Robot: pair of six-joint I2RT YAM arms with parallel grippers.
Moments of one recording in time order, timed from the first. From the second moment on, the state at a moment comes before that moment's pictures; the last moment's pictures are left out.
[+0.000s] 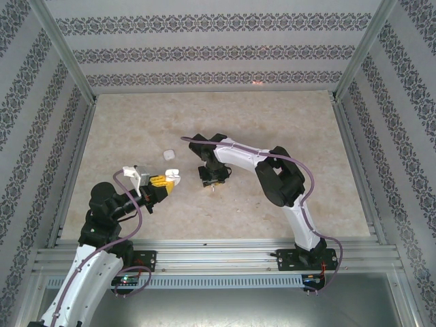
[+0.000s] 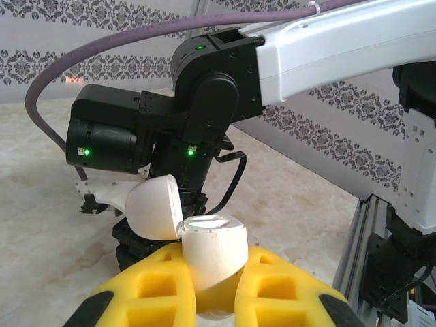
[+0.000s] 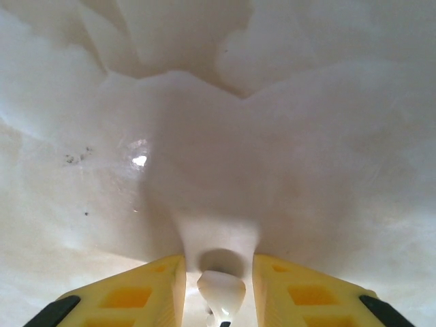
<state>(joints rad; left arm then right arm) -0.19 0.37 0.36 -0.09 0.74 -0.21 0.78 2.21 1.71 -1.03 -0.11 0.58</state>
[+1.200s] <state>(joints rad) -0.19 0.45 0.30 0.07 0.80 -0.31 0.83 2.01 1.74 -1.10 0.12 0.49</state>
